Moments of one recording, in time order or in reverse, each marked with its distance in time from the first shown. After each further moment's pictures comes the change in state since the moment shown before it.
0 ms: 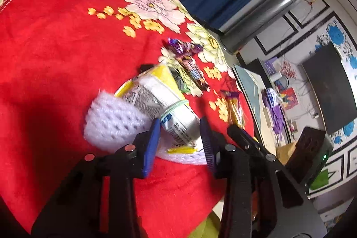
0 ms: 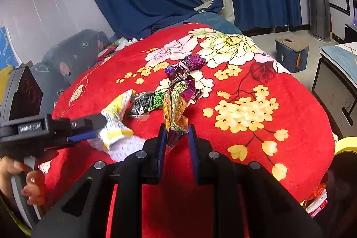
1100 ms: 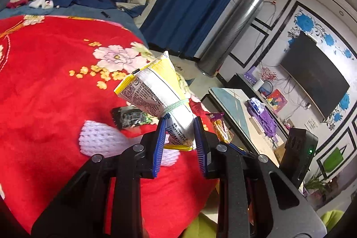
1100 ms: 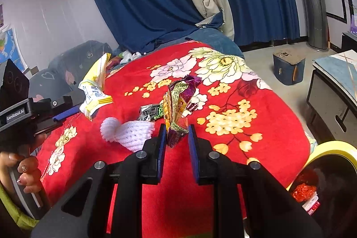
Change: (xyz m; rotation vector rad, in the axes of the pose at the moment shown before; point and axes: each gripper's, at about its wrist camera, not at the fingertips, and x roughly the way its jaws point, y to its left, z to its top) left arm -0.058 -0.056 -0.010 0.216 -0.242 -0.080; right arm -0.057 -0.002 -0.002 -0.019 -0.096 0.005
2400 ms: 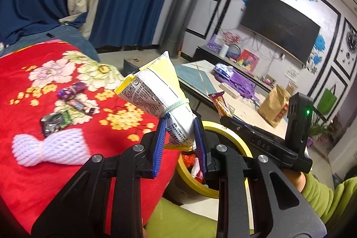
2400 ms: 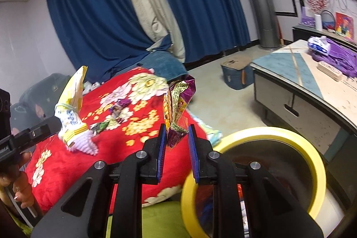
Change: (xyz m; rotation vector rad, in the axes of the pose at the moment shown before) left arm 0.052 -0.118 -0.048 0.331 0.094 -0.157; right arm -0.114 -0.097 -0.032 0.165 -0.162 -0.251
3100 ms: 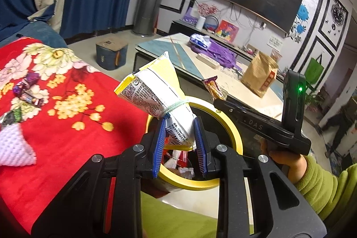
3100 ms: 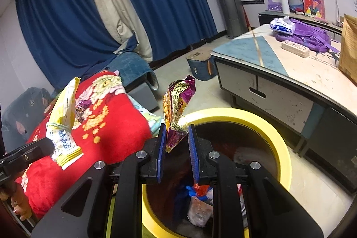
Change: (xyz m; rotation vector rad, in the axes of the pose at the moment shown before) left arm 0.067 -0.052 -0.027 0.112 0.160 -0.117; right arm -0.021 -0.075 -0.031 0.125 0.019 -0.162
